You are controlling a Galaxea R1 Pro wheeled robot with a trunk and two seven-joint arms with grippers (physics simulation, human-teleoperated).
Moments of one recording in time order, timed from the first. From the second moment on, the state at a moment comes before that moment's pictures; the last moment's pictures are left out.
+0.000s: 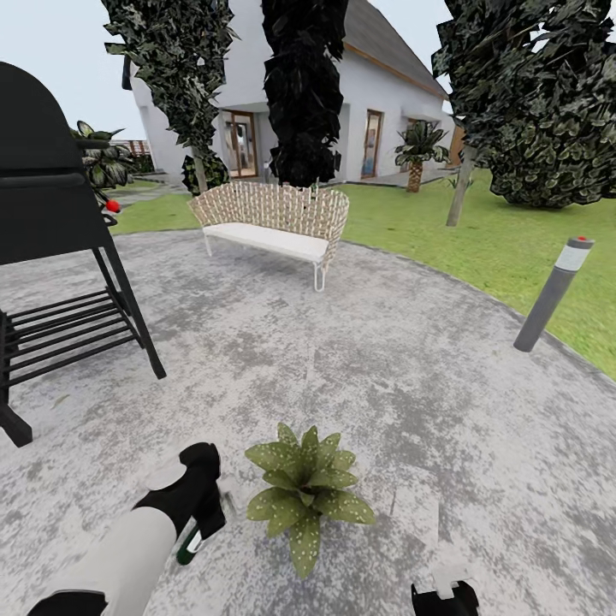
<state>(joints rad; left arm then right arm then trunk) -0.73 -0.06 -0.01 -0.59 -1.37 0.66 -1.10 -0.45 -0.04 0.24 -0.05 -0.05 -0.33 -0.17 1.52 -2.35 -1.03</state>
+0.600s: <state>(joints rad) -0.72 -0.07 -0.01 -0.57 -1.36 0.66 -1.10 -0.45 -0.04 0.24 -0.05 -0.05 -0.33 -0.17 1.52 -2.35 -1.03</state>
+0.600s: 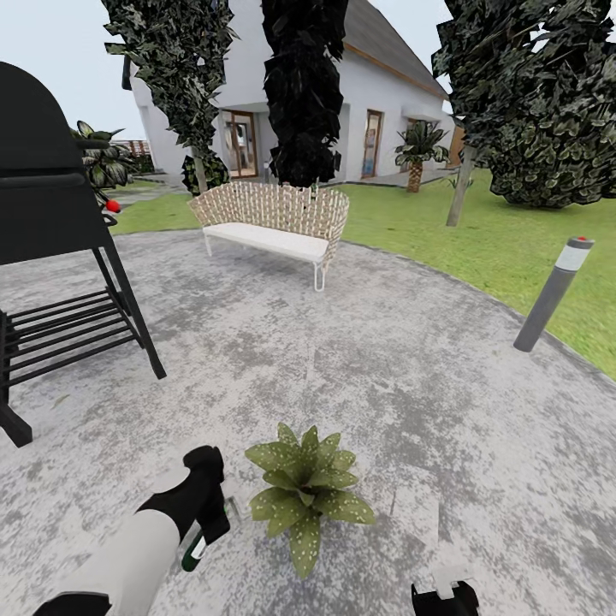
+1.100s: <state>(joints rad) -0.73 -0.08 -0.01 -0.58 -1.36 0.66 -1.10 -0.45 -0.04 0.24 -0.05 -0.05 -0.33 -0.17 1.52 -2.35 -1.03</state>
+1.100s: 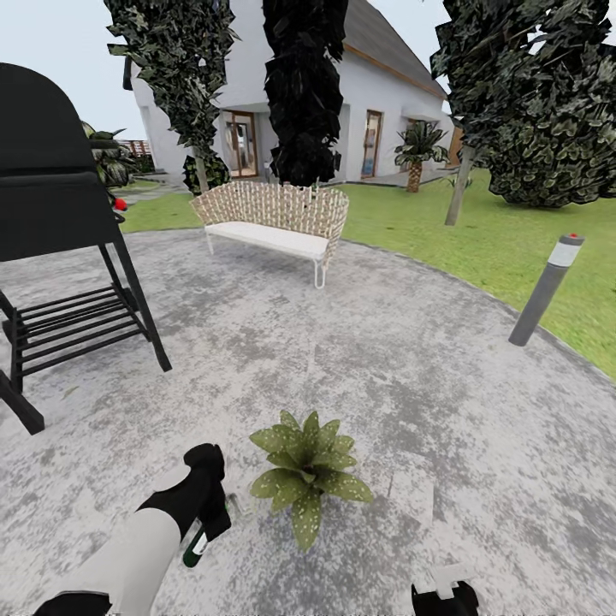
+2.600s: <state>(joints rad) -0.73 0.06 0.02 -0.57 -0.98 0.41 -0.88 -0.45 -0.06 0.24 -0.05 -0.05 -0.33 -0.17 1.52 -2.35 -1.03</state>
